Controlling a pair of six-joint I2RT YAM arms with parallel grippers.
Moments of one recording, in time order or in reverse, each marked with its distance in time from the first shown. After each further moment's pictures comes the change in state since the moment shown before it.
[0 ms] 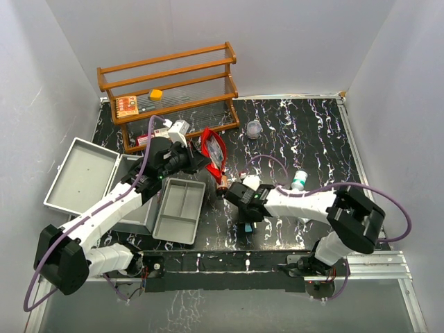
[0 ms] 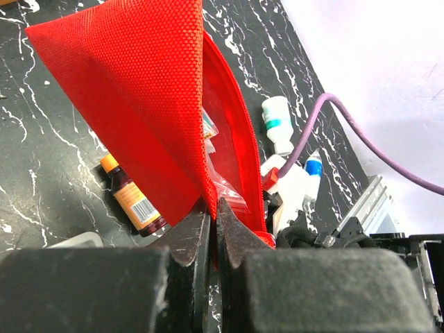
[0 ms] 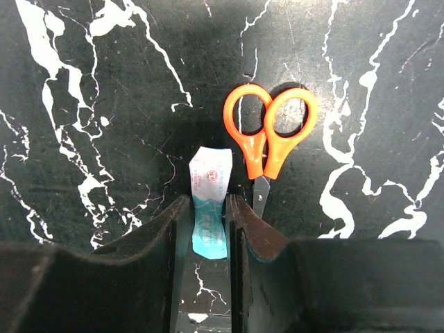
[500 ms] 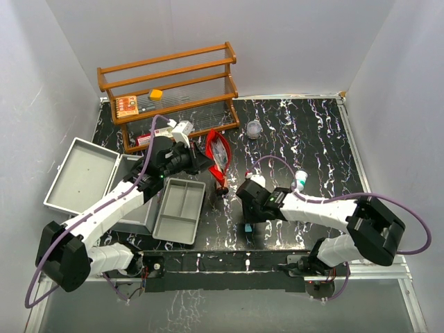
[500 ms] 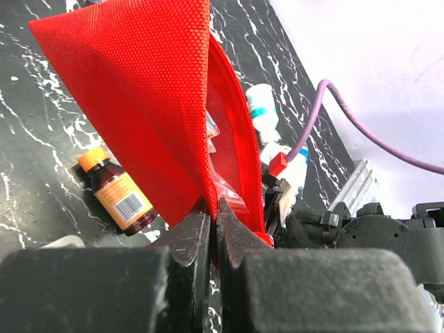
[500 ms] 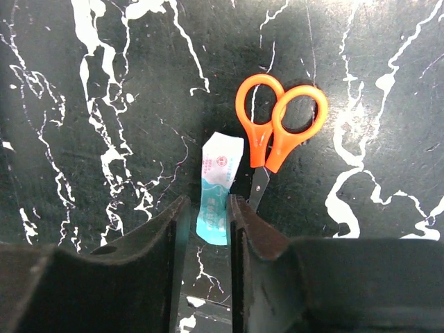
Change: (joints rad) left arm -0.005 0.038 0.012 0.019 0.081 -0.003; right arm -0.049 -0.144 -0.109 0.106 -0.099 -0.072
